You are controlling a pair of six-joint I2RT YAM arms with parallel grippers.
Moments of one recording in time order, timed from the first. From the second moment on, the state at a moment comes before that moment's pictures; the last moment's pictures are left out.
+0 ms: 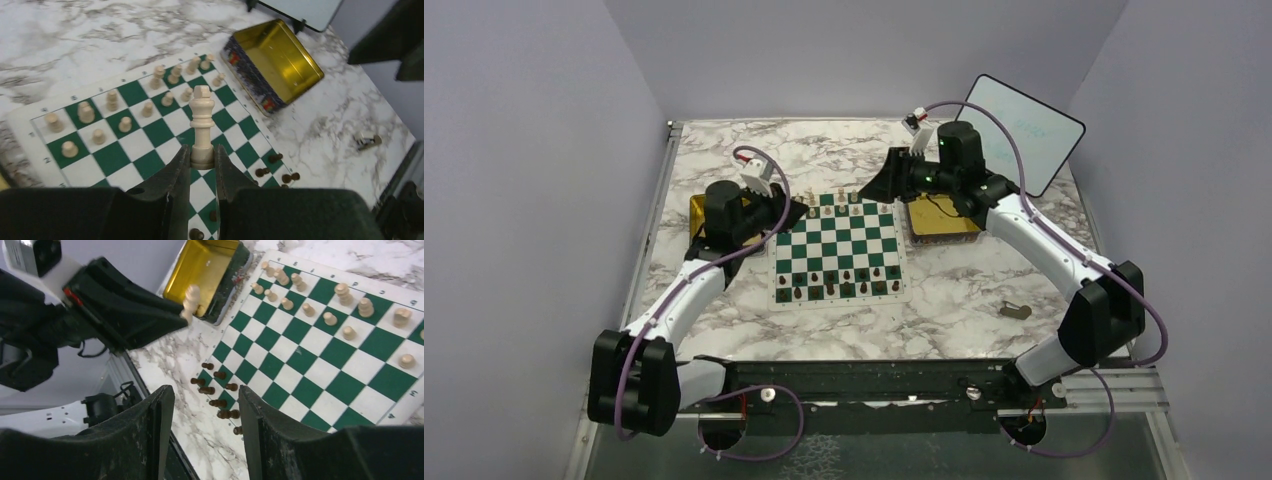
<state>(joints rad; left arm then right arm) -0.16 1.19 0.71 0.24 0.47 -0.31 0.50 1.51 1.28 -0.18 -0.53 0.45</state>
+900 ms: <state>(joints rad) -0.30 1.15 0.67 0.28 0.75 -0.09 0.57 1.73 1.44 -0.18 -0.77 0.52</state>
